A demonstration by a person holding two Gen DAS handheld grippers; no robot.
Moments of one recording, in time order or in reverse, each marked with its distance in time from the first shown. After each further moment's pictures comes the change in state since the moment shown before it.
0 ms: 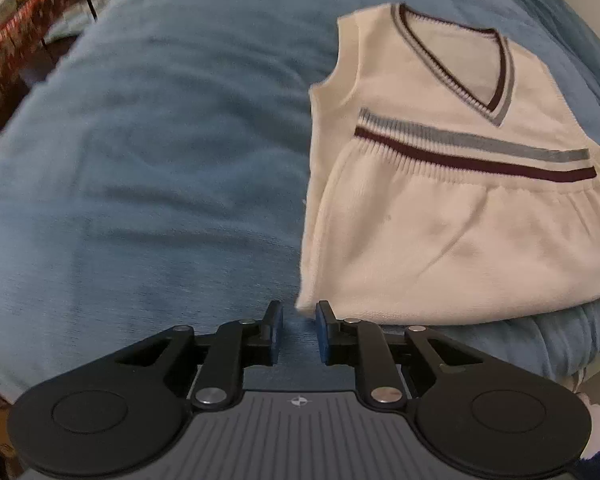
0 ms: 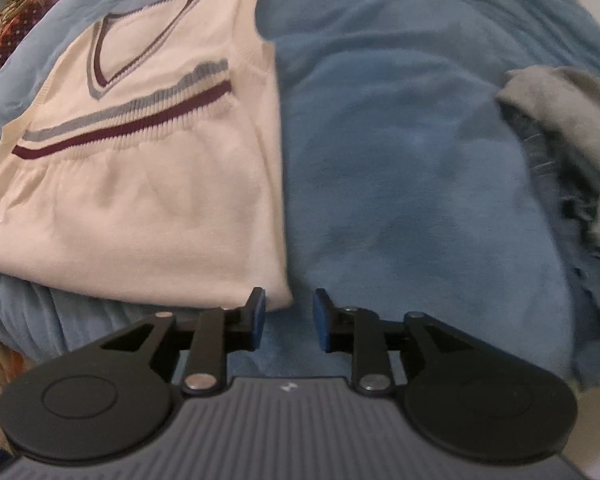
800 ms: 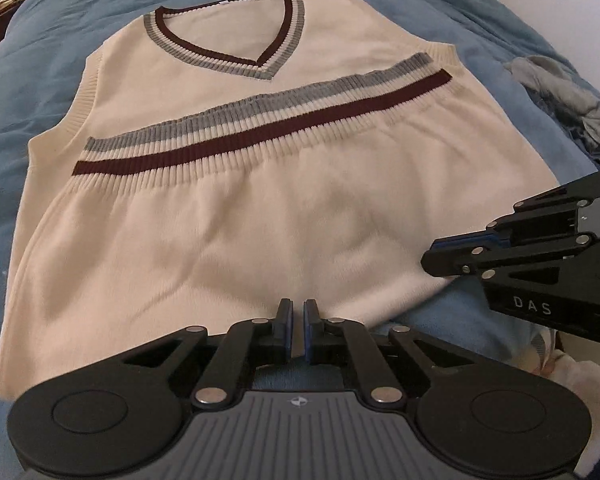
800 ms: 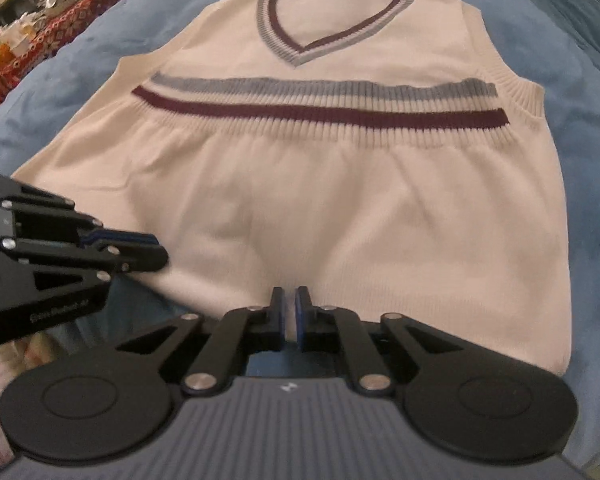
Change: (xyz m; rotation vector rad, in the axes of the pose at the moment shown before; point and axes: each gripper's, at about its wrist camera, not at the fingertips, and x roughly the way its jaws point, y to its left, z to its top) left arm 0.055 -0.150 0.014 0.337 -0.112 -0.216; right arm 0.051 0.162 -0.019 -0.239 -0.052 0.153
